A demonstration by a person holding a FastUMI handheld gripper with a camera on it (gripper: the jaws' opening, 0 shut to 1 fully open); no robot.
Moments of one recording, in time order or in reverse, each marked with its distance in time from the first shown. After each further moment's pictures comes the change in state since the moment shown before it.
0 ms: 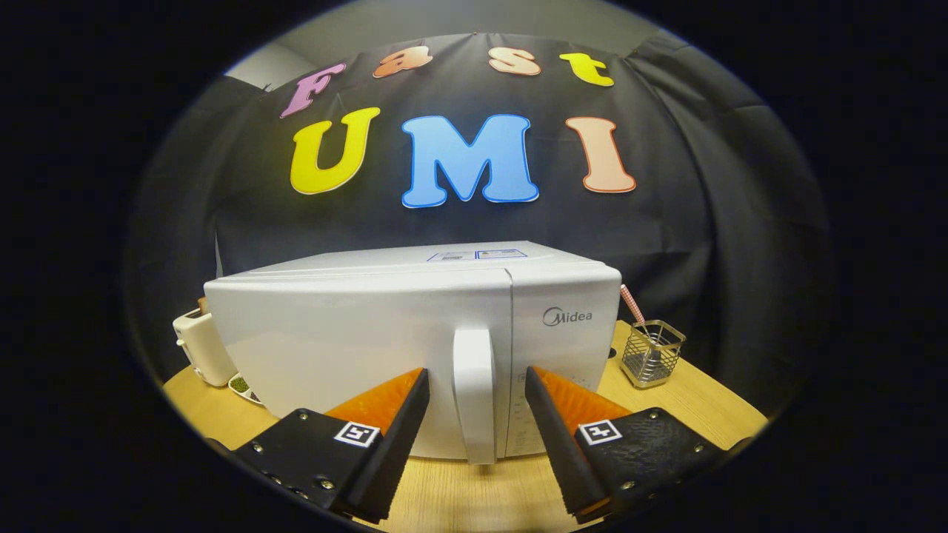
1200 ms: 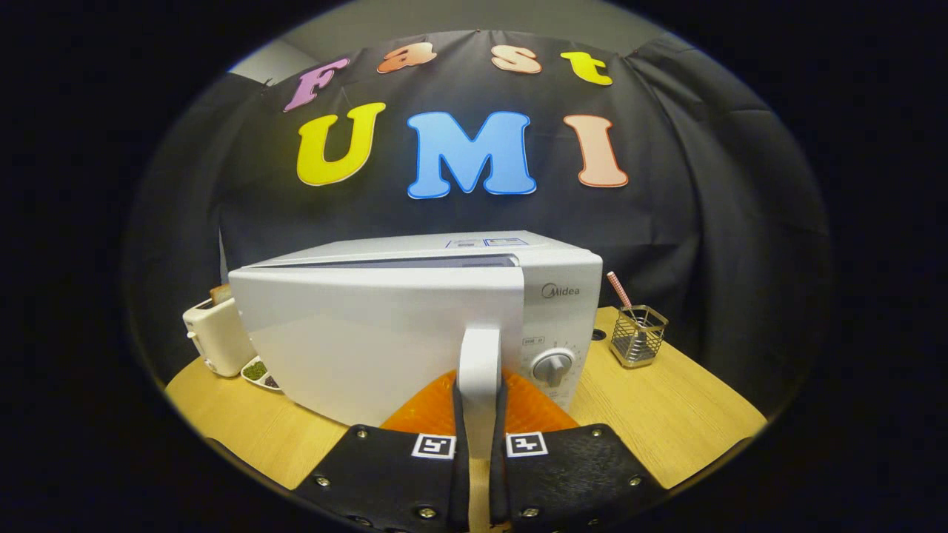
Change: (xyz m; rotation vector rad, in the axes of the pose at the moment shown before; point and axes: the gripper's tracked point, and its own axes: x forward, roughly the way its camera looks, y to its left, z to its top) arm -0.066 0.013 -0.013 0.015 0.047 -0.026
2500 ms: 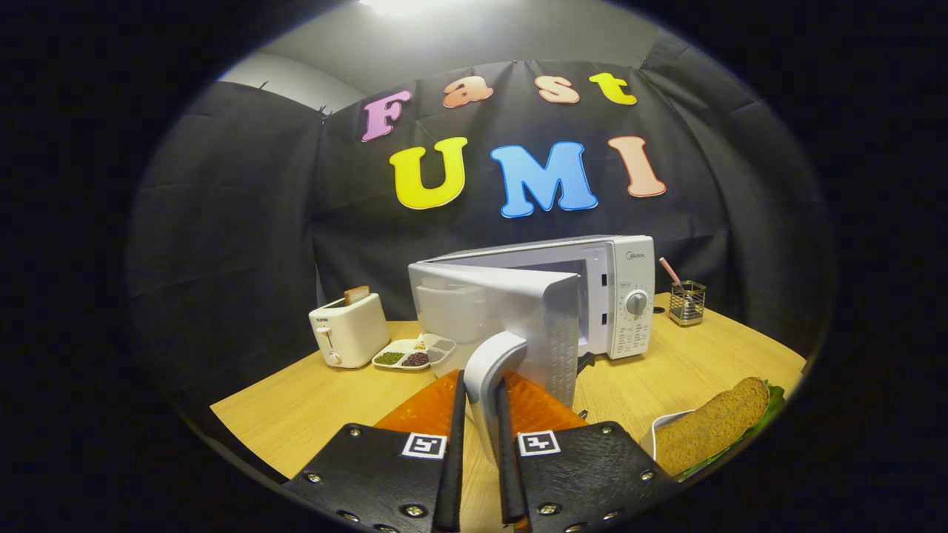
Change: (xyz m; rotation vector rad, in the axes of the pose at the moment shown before) arm -0.168 0.149 -0.049 0.039 -0.100 0.244
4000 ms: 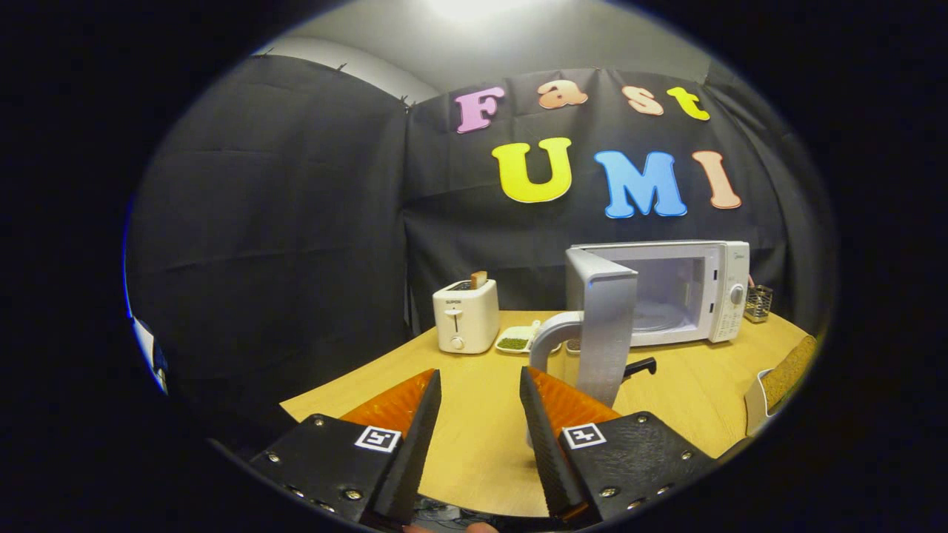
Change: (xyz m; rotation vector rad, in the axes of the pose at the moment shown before) arm -0.045 0.212 -0.038 -0.085 0.006 0.230
